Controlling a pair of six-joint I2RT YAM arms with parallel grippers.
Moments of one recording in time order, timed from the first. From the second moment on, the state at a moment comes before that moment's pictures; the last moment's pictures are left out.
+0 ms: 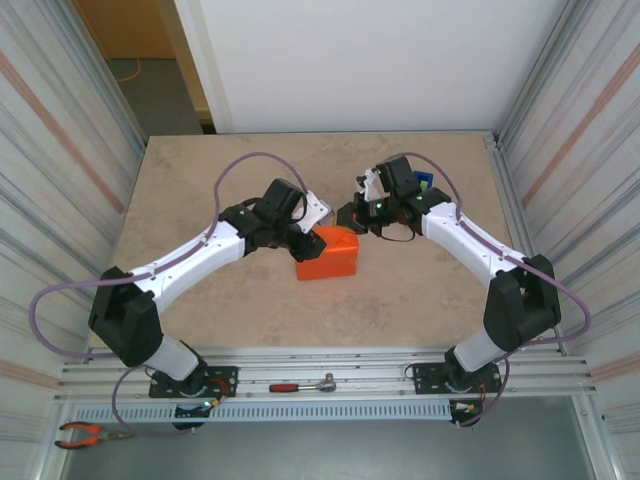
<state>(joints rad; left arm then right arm) -0.70 1.51 1.22 -0.63 0.28 0.07 0.48 1.55 1.24 -0.51 -0.67 0.78</state>
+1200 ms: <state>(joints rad) -0.69 1.50 1.31 -0.68 0.34 0.05 0.54 1.53 1.10 -0.45 -0.65 0.78</state>
